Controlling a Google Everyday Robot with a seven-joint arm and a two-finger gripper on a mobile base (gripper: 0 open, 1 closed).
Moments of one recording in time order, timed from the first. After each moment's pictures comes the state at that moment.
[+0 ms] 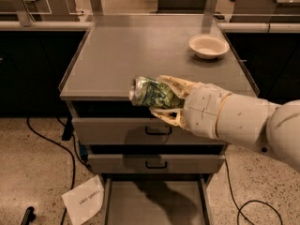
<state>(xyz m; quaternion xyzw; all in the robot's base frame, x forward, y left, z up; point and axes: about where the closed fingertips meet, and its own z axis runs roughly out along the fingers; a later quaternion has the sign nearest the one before) 0.466 -0.036 0.922 -0.63 0.51 -0.06 0.59</state>
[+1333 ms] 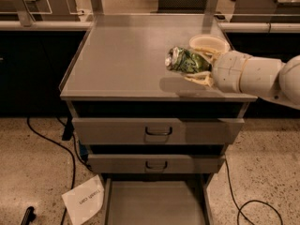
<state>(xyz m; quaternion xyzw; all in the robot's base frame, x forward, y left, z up) 0.596 -0.127 0.917 -0.61 0.52 -0.07 0.59</state>
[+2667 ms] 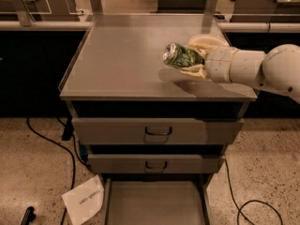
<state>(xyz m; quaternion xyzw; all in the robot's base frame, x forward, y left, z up) 0.652 -0.125 0.896 -0.60 0.53 -0.04 0.59</state>
